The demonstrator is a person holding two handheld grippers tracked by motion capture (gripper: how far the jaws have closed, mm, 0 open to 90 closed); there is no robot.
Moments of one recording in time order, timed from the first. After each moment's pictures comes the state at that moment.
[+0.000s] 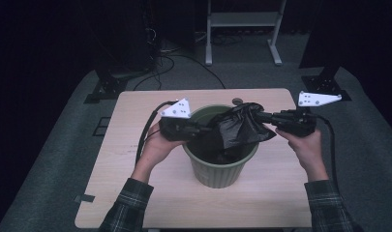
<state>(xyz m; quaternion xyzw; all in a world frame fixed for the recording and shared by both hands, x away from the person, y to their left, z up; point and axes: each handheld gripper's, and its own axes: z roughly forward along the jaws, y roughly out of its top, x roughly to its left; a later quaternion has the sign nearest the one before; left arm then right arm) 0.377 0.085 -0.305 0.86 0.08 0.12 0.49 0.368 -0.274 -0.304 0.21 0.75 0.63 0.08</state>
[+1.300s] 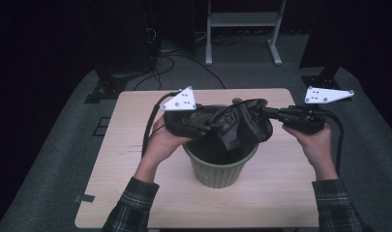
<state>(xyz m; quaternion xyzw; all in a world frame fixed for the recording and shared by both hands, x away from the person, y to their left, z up) 0.358 0.064 -0.268 0.82 0.06 0.13 0.55 0.356 -0.281 -0.280 0.21 0.76 0.60 0.13</state>
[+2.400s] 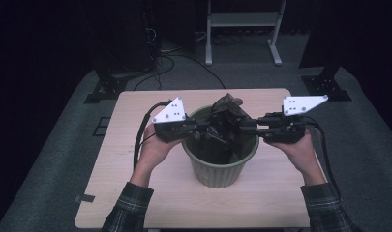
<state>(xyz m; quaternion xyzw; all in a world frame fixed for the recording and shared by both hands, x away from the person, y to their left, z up) 0.351 0.102 -0.286 0.82 0.05 0.16 0.55 0.345 -0.237 -0.283 0.11 0.78 0.61 0.07</state>
